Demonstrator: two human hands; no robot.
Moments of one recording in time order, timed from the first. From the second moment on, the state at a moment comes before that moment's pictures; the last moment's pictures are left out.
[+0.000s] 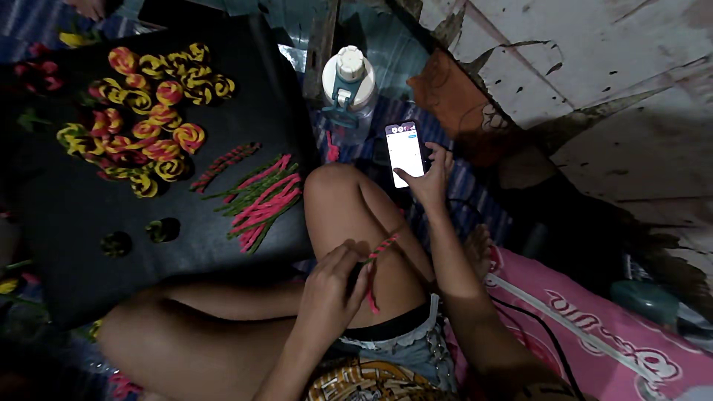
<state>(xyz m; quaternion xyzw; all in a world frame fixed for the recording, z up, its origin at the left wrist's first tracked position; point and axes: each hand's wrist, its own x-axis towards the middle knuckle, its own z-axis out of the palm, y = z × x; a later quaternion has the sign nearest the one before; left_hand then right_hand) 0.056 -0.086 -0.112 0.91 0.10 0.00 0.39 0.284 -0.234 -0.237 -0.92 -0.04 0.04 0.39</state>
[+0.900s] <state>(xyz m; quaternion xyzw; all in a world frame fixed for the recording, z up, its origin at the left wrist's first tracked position) 0.045 -0.082 -0.105 0.92 0.11 -0.03 0.37 0.290 -0.255 -0.249 -0.87 0.01 0.04 0.49</state>
